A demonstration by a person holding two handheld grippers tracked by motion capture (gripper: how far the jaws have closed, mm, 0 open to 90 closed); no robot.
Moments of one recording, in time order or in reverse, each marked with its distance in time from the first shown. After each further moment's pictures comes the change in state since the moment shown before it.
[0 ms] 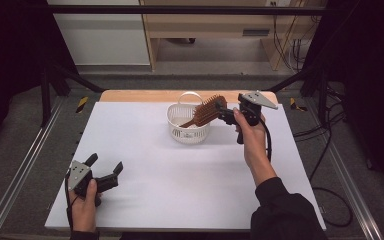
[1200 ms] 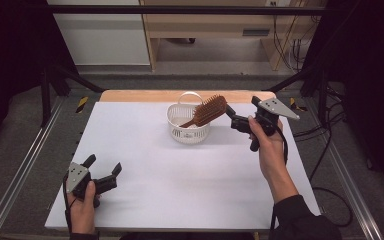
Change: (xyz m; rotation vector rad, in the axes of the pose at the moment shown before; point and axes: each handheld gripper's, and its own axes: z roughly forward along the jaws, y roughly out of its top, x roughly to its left) left arm 0.000 0.001 -0.007 -0.014 0.012 0.002; right arm -0.001 0.013 -0.059 -0.070 0.023 -0.054
